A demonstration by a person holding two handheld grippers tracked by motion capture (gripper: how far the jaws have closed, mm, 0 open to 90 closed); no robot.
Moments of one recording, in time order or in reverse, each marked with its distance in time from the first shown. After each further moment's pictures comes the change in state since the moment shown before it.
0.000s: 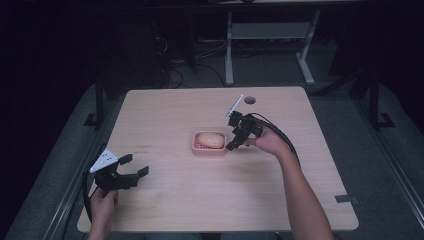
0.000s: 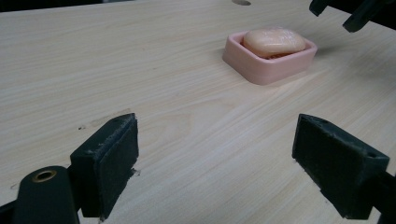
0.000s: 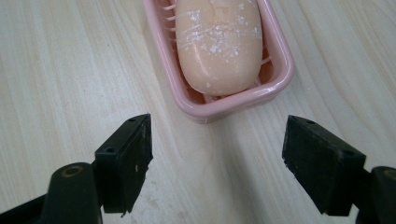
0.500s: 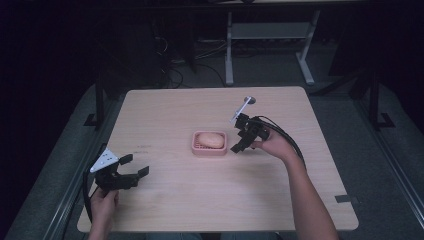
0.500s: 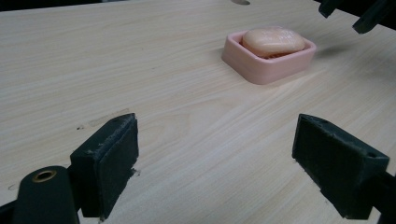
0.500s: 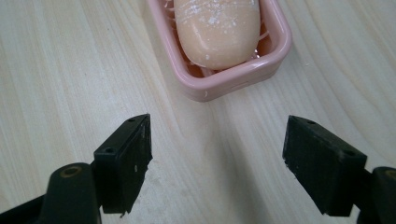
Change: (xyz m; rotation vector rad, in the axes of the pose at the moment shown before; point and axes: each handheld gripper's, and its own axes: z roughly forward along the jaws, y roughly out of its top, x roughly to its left) left arm 0.000 0.000 0.000 0.002 -0.002 -0.001; right arm 0.001 -0.021 -0.006 -0.025 -0.010 0.026
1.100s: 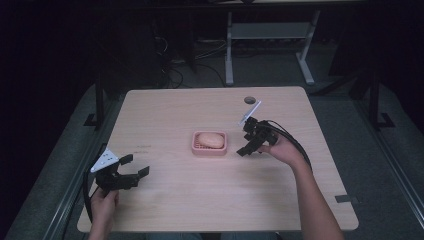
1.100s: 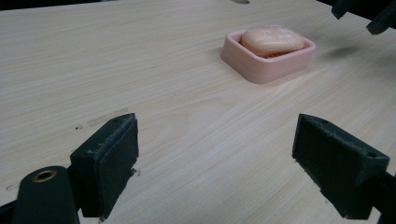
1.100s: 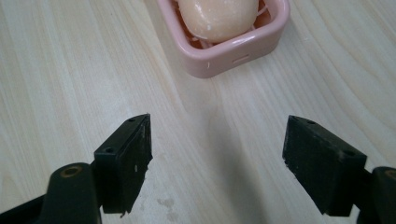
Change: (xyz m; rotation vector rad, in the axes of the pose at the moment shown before) left arm -0.001 0.000 0.000 0.005 -0.003 -0.001; right arm 0.003 -0.026 -0.008 -0.031 0.002 0.027
